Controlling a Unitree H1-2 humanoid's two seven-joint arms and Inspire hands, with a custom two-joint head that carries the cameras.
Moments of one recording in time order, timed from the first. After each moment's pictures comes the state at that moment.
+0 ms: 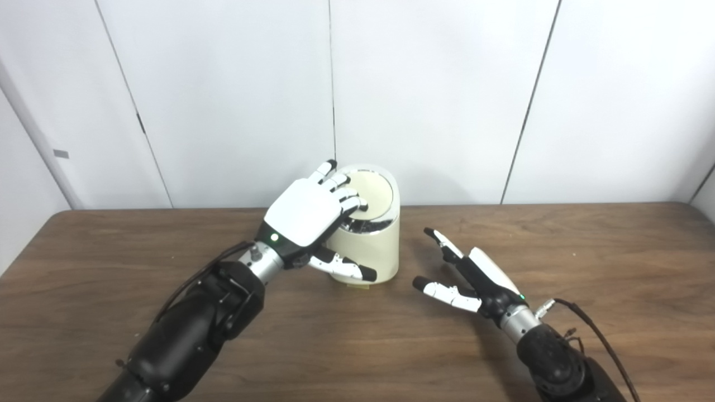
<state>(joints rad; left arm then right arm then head) -0.60 0.41 -0.49 0.10 1.07 -0.17 -0.01 -0.33 -0.25 0.21 0.18 -0.41 -0.01 0.13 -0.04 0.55</state>
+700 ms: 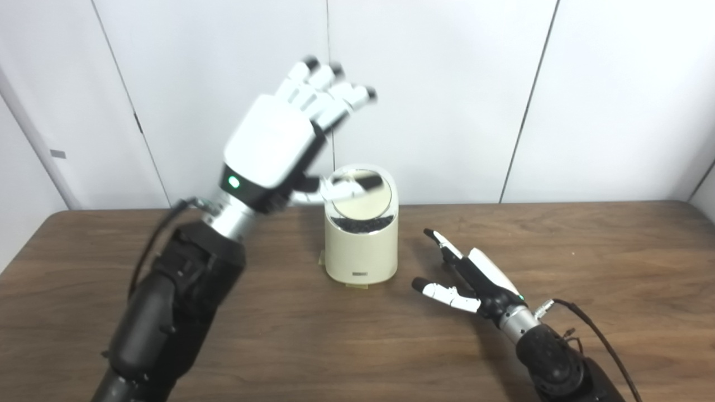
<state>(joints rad) -0.62 0.30 -0.16 -0.18 0.91 -0.14 -0.01 -0.34 -0.25 0.21 0.18 -0.42 -0.01 0.13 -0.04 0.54</state>
